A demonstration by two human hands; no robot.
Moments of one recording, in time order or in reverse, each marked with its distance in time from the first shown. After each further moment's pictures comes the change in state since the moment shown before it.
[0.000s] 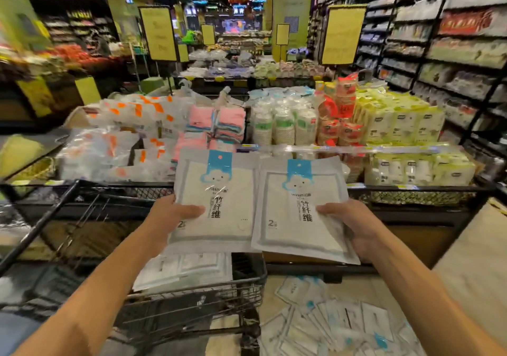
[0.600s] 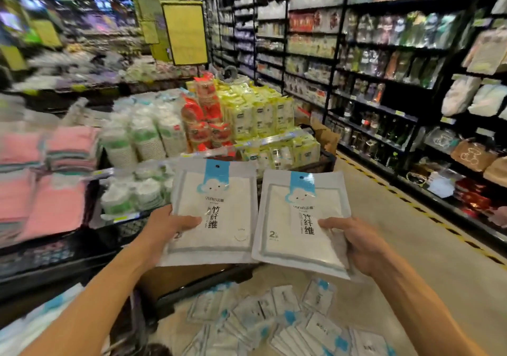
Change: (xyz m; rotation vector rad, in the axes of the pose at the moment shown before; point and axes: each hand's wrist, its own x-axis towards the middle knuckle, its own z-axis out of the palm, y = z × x) left_hand 0.033 0.022 0.374 0.122 -0.420 -0.004; right_hand -0.049 -0.022 -0.324 0.225 0.416 -0.007
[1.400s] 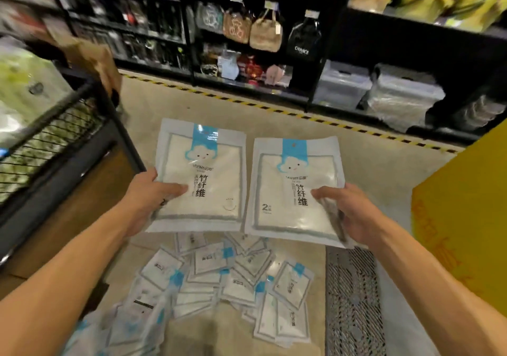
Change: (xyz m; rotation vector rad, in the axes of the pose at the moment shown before) left_hand 0.159 -0.128 0.440 0.289 -0.824 -0.142; right_hand 0.009 0.136 -0.294 0.205 0.875 0.034
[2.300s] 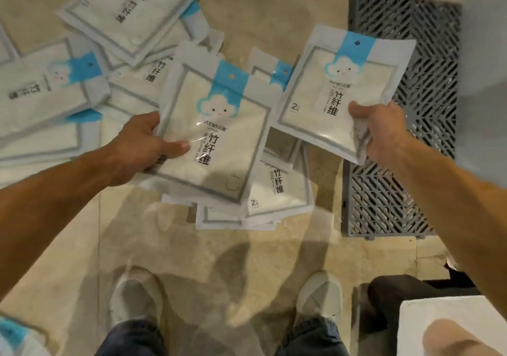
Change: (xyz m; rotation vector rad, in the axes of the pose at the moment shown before) left_hand 0.291 -0.696 0.299 0.535 -0.405 -0.279; right_hand 0.416 0.710 -0.220 0.122 0.528 0.287
